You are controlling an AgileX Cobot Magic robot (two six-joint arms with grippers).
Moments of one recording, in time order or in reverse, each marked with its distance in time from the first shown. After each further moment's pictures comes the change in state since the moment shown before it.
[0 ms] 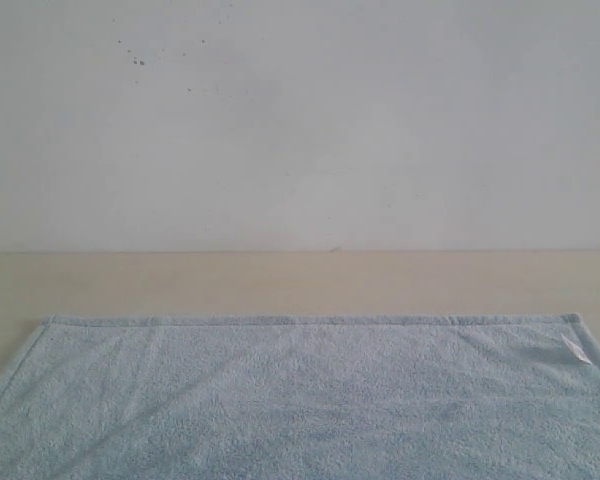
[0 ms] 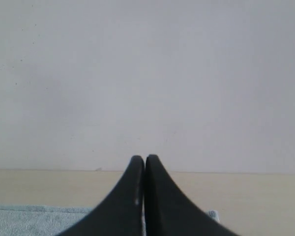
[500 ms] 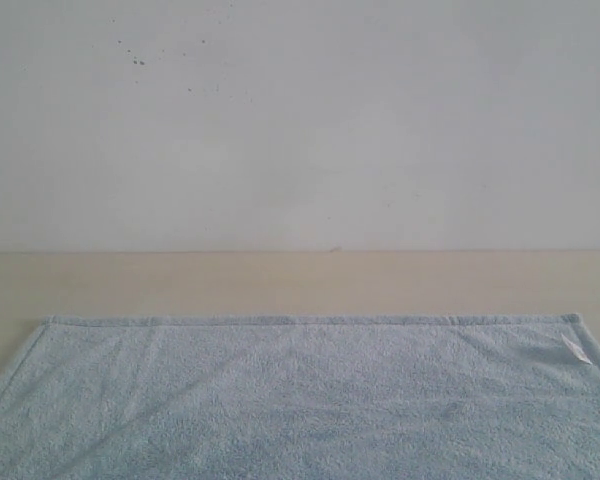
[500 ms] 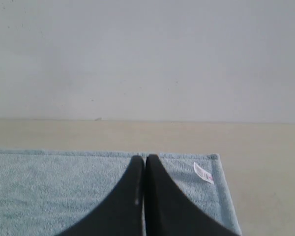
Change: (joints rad) left arm 0.000 0.000 0.000 0.000 0.000 0.000; right arm 0.000 -0.060 0.190 0.093 0.009 -0.096
